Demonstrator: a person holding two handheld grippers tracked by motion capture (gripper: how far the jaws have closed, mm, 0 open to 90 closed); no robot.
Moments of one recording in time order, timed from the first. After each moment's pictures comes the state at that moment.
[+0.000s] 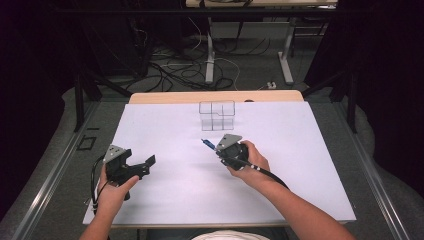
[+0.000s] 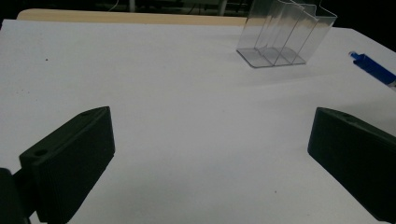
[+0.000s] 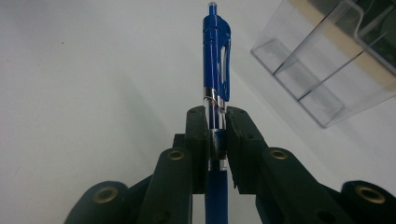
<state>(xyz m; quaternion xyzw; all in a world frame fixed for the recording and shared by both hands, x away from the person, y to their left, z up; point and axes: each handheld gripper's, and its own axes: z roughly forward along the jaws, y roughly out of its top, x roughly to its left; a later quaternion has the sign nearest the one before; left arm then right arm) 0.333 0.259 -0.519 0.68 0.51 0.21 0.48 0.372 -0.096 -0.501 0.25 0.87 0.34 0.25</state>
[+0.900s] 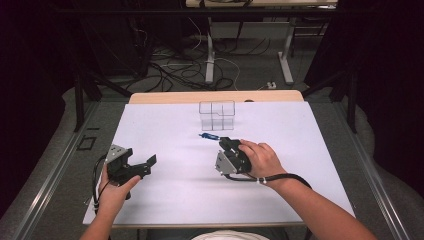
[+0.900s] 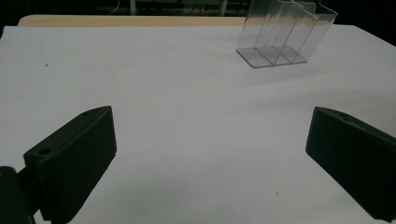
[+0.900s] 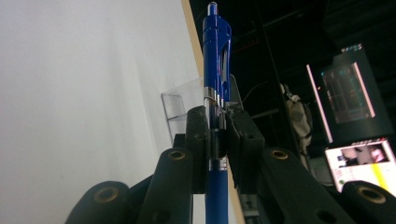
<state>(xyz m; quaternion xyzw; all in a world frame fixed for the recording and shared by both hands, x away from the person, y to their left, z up) 0.333 0.255 -0.517 0.69 0.50 0.23 0.47 0.336 -0.099 -0.477 -0.03 0.81 0.24 0.53</state>
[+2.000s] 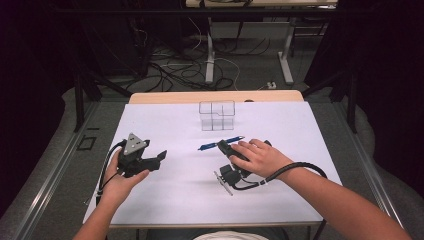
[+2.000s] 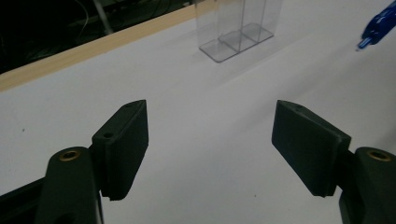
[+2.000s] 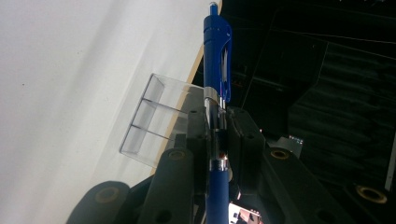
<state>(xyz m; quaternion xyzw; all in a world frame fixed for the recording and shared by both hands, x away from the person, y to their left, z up) 0.343 0.212 -0.472 0.80 0.37 0.25 0.41 0.325 -0.095 -0.483 -0.28 0.76 0.08 0.57</state>
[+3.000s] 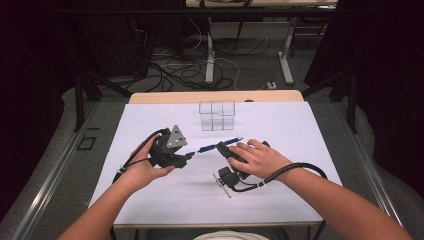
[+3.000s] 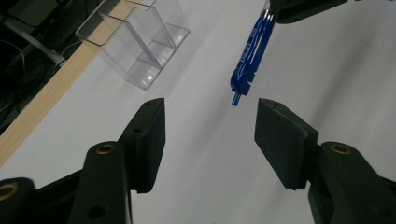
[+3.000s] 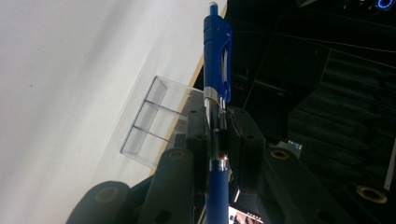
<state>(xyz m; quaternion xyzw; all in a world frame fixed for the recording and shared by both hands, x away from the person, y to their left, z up) 0.349 0.123 -0.432 0.91 0.20 0.21 0.30 0.321 -0.091 -0.485 -0.30 0.76 0.08 0.57</state>
